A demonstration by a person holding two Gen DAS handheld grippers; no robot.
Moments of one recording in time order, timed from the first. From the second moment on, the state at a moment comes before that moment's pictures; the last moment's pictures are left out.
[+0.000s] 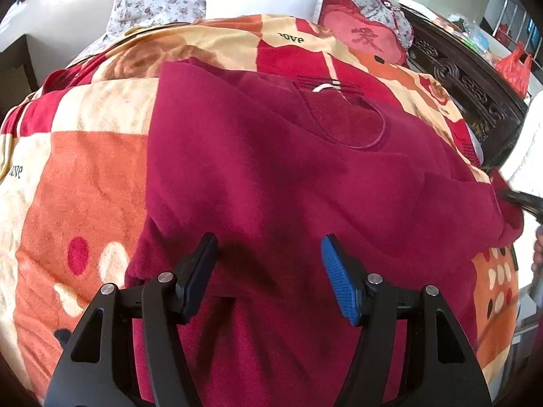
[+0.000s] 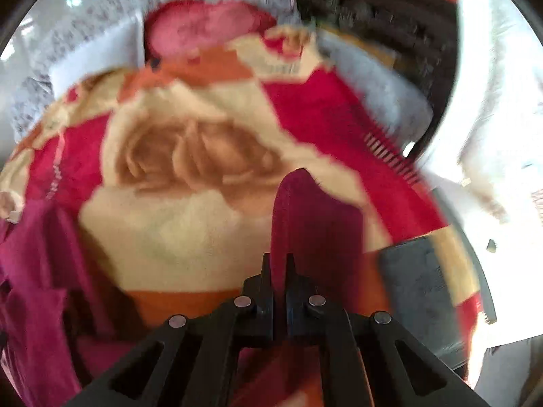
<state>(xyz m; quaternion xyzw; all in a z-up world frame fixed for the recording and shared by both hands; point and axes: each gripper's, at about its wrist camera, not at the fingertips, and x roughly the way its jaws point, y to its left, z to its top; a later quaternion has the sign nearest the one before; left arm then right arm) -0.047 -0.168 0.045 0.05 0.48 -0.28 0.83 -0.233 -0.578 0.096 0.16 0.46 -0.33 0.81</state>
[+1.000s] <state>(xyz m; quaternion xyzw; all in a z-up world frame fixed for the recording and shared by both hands) -0.062 -0.169 0.052 0.05 0.48 -0.30 0.82 -0.344 -0.516 0.209 0.16 0.32 -0.33 0.87</state>
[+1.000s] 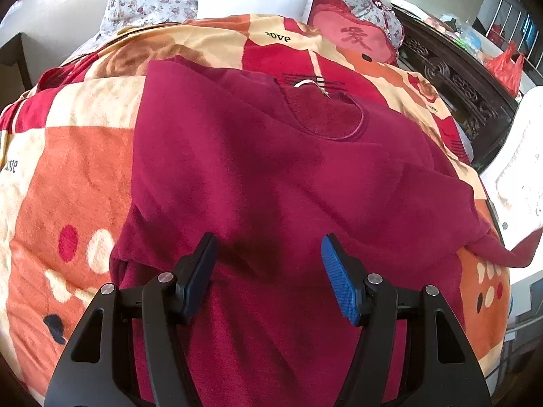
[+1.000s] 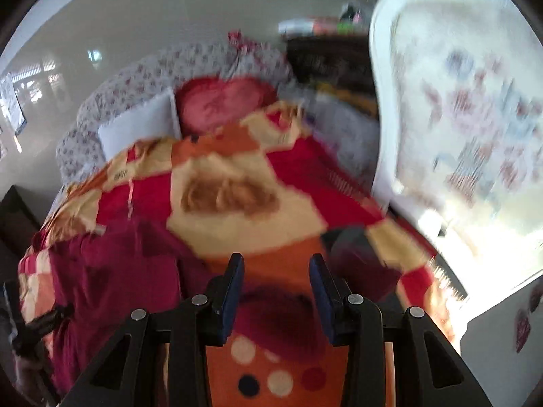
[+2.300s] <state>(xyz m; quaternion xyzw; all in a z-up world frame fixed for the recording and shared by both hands) -0.035 -0.093 0.072 -0.04 0.46 -0.25 0.85 -0.207 -0.352 0.196 -0.02 0.36 -0.06 0.93</state>
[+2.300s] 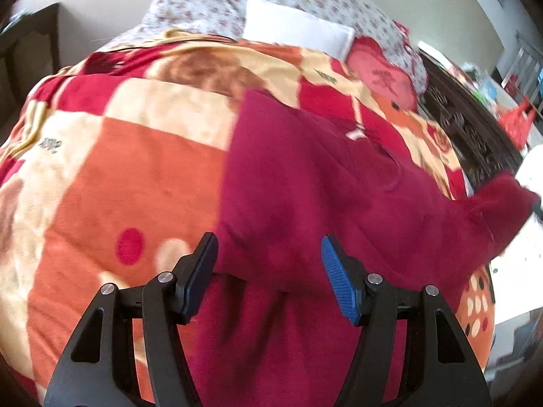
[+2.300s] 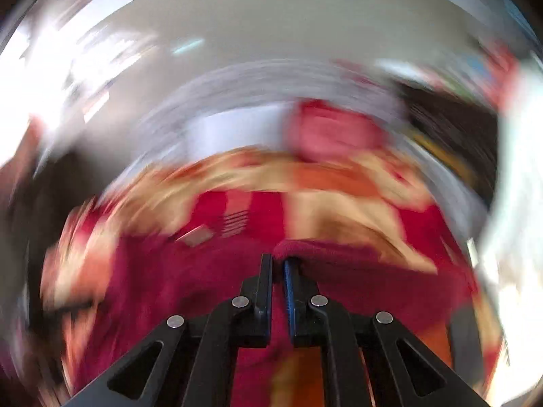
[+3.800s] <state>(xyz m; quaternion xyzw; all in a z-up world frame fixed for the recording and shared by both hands) 0.001 -0.063 0.063 -0.07 0.46 -0.23 0.85 -0.022 -0.289 0.104 0.09 0.42 0.06 0.90</state>
